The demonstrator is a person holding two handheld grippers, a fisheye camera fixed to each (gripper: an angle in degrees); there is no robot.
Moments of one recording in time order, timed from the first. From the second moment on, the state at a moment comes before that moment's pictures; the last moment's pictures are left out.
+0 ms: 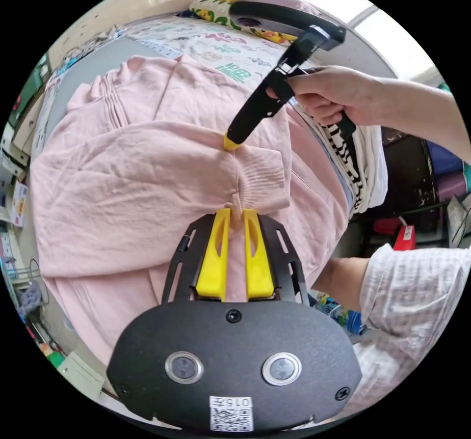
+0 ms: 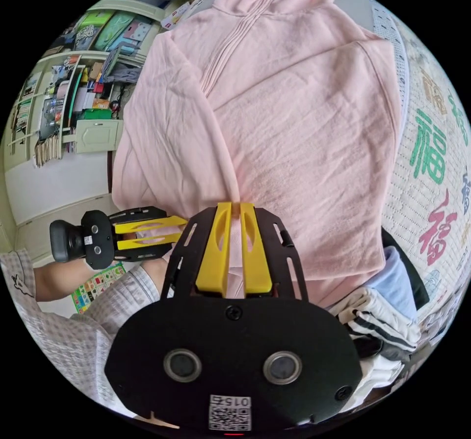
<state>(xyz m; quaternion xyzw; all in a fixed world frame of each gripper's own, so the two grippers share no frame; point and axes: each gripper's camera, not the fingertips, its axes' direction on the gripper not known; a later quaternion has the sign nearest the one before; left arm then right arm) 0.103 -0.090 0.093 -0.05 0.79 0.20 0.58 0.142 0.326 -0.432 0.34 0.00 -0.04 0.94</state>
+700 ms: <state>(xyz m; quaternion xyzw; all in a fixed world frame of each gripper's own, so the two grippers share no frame) 0.081 -0.219 0.368 -0.04 0.78 0.03 0.62 0.269 0.327 -0.552 0.48 0.01 -0.07 0.87</state>
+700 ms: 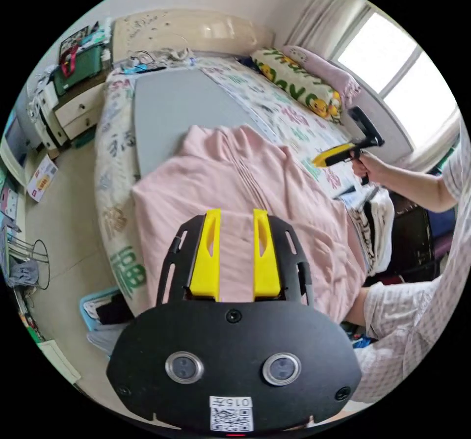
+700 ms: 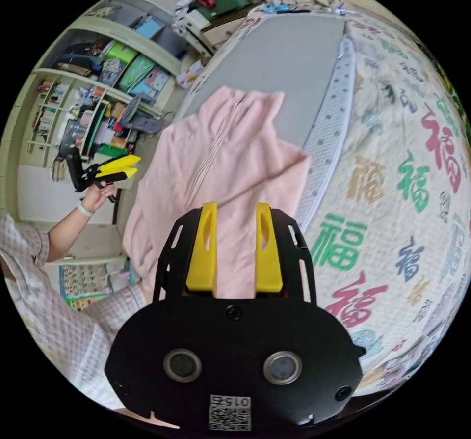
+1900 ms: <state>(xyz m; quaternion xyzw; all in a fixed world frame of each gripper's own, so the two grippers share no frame) 0.066 -0.291 0.522 -0.04 0.77 -0.08 0.64 0.302 0.271 -0.583 0.62 -0.01 0.00 0.79</state>
